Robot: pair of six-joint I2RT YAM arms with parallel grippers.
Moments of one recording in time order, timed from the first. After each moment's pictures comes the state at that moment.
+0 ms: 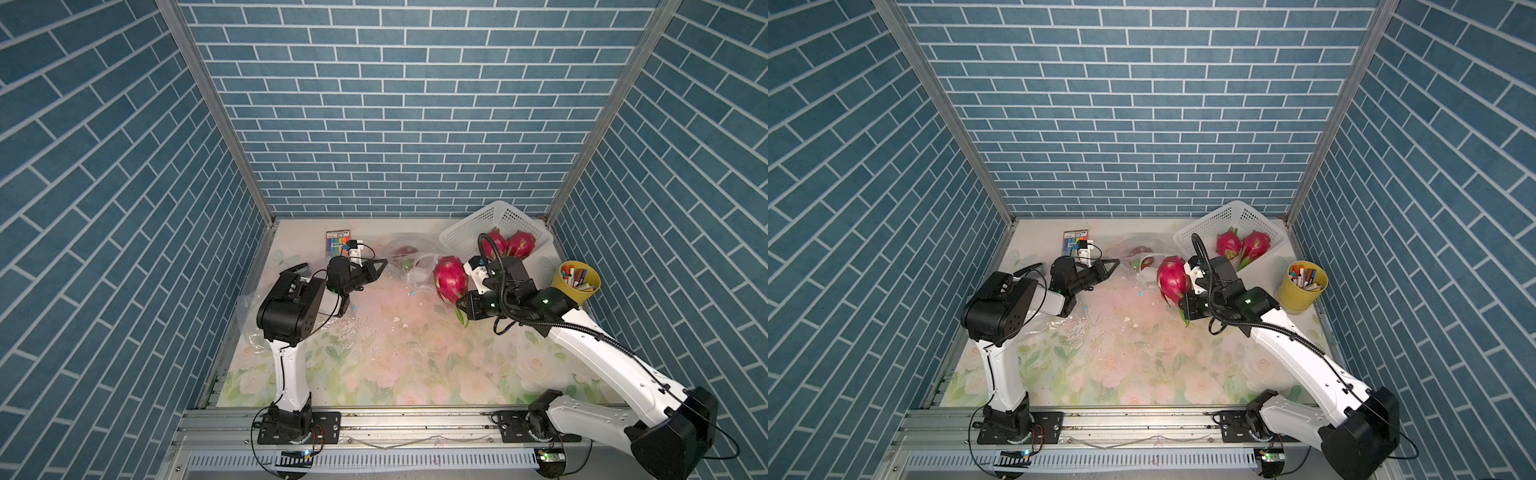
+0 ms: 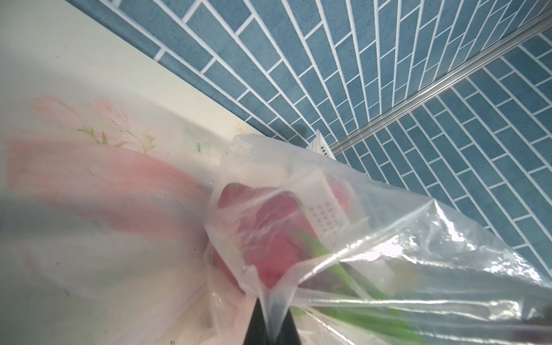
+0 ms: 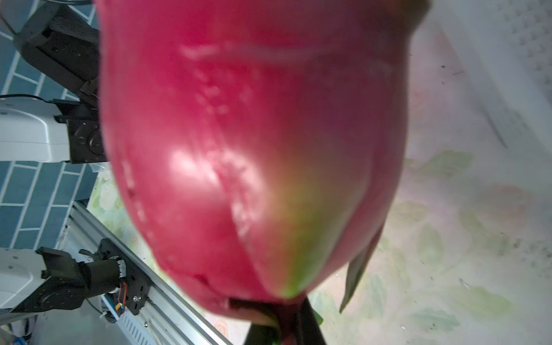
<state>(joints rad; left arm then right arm) -0.25 2.02 0.83 1.01 0.57 -0.82 0.61 1.11 1.01 -0.75 -0.23 0.36</state>
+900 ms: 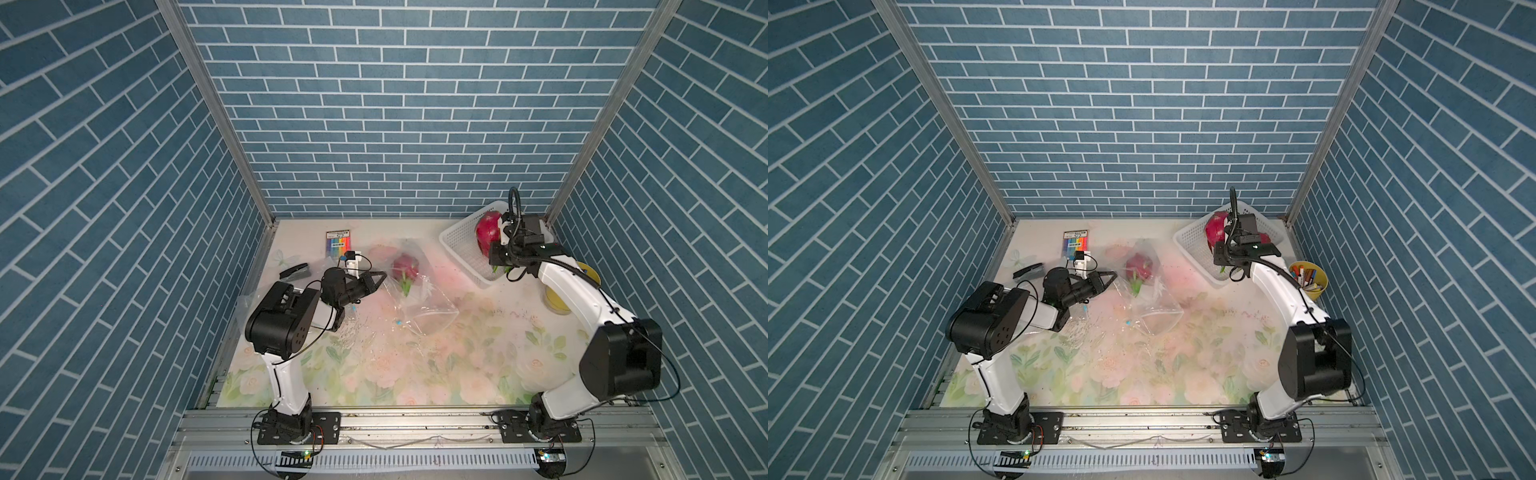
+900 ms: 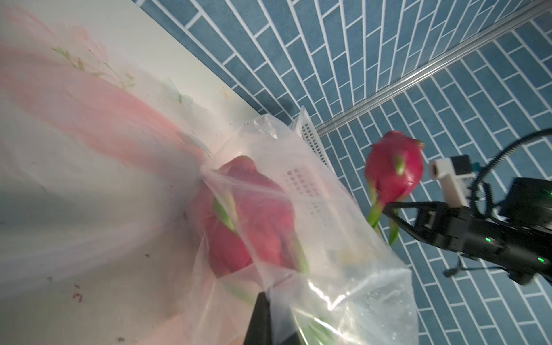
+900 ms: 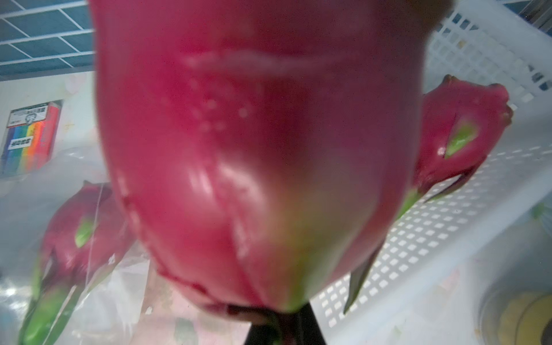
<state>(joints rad) -0.26 1.88 0.63 1.06 0.64 -0.90 0.22 1.61 1.34 -0.58 -0.07 0.15</state>
